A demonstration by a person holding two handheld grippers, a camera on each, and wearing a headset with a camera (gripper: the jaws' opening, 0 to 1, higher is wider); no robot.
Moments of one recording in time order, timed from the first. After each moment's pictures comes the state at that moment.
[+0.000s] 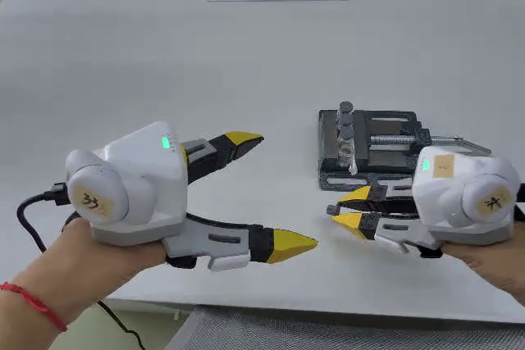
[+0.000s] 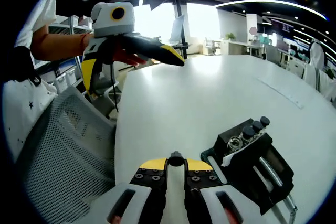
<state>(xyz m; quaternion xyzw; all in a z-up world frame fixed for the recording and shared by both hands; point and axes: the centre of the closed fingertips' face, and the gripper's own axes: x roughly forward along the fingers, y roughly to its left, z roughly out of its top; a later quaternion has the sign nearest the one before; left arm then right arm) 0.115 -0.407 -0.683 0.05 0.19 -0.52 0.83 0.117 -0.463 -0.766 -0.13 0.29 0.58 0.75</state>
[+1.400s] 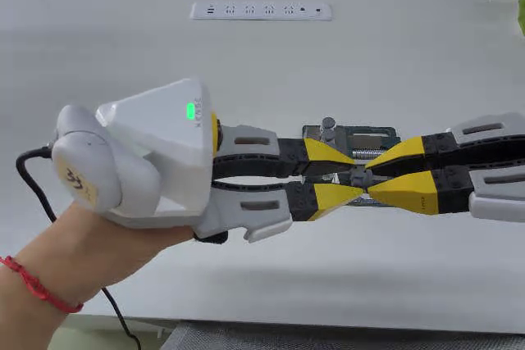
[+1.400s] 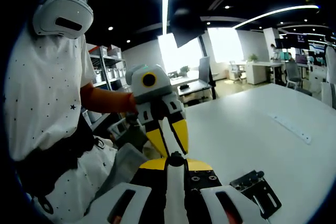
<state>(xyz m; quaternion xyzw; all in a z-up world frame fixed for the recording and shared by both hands) 0.093 -0.471 -0.599 0.07 0.08 -0.63 0.77 0.088 -0.464 -0.605 -0.03 0.22 0.68 0.70</state>
